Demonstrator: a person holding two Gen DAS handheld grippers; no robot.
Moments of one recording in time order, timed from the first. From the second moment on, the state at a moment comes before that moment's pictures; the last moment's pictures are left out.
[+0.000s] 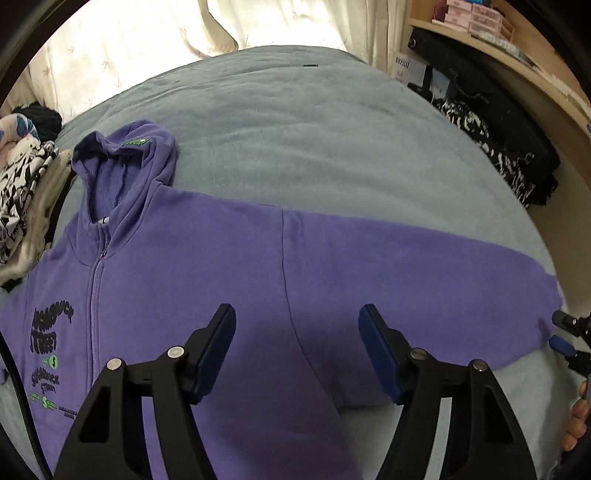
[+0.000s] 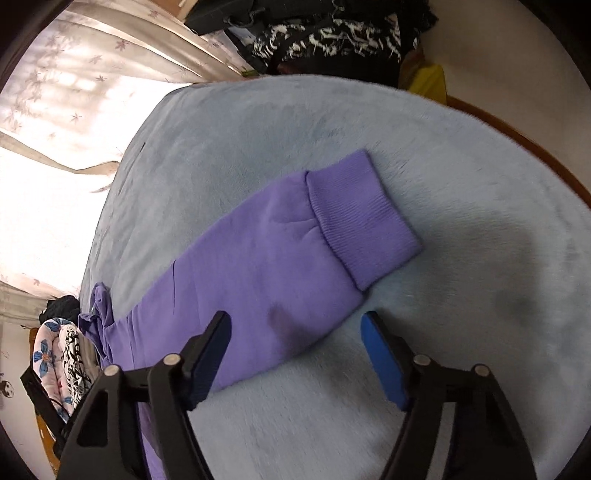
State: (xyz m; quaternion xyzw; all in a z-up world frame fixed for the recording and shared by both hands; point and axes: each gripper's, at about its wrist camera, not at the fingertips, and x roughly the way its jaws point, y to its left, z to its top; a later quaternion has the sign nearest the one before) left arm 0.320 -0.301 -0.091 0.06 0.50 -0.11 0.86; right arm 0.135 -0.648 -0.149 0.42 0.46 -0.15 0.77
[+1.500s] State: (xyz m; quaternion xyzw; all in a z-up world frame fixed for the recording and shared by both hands) left arm 0.297 -0.122 -0.137 -0.19 0.60 -0.25 0.74; right arm 0.177 -0.332 -0.123 0.11 0.51 0.04 0.85
